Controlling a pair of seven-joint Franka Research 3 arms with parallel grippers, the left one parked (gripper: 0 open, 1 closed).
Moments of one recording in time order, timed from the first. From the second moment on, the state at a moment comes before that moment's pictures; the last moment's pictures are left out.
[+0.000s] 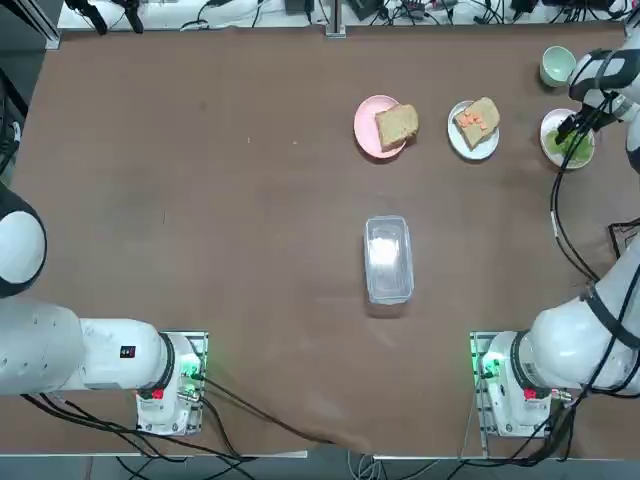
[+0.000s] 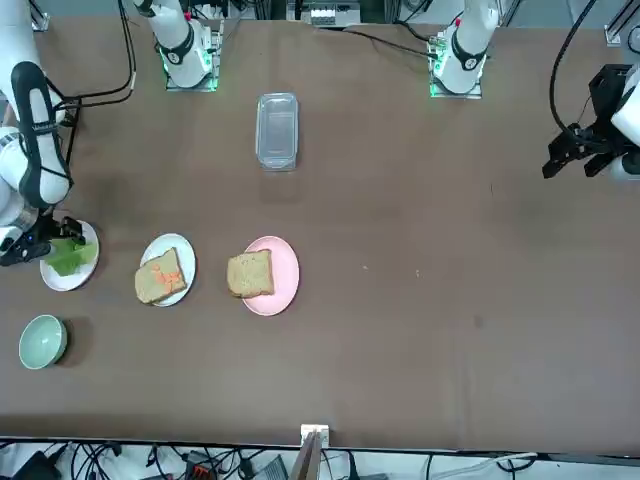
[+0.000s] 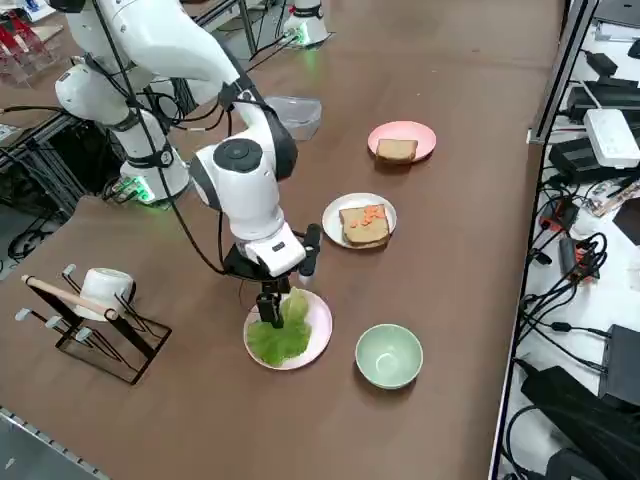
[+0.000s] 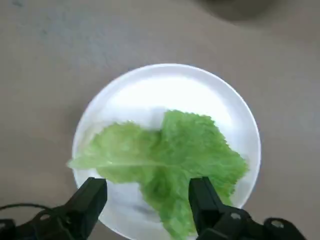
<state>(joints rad) -0.15 0.51 -0.32 -1.97 0.12 2.53 -0.85</state>
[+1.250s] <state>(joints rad) -0.20 0.57 -0.33 -1.97 0.12 2.62 -0.94</state>
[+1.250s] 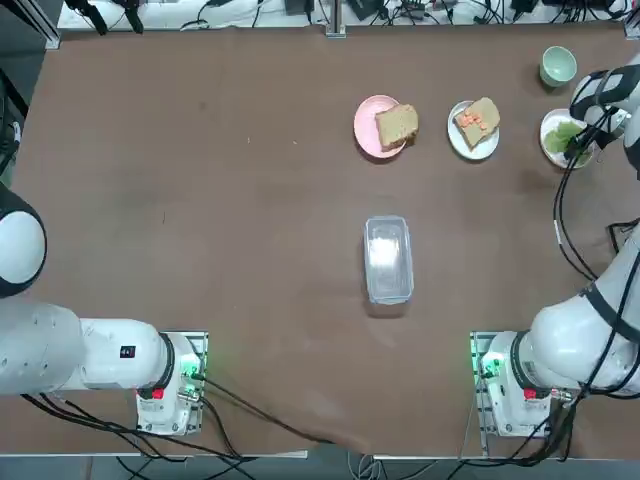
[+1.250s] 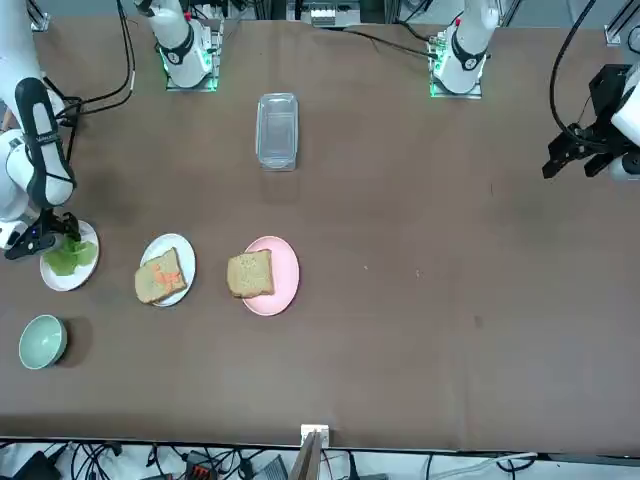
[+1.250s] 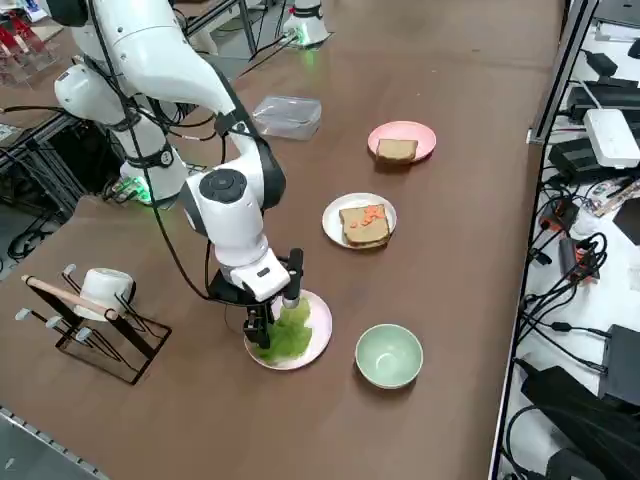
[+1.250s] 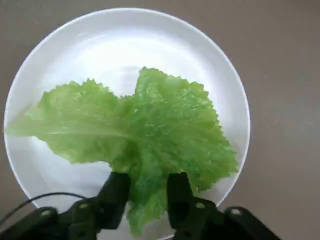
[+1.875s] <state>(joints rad) -0.19 0.51 -0.33 -1.95 0.12 2.61 -0.95</state>
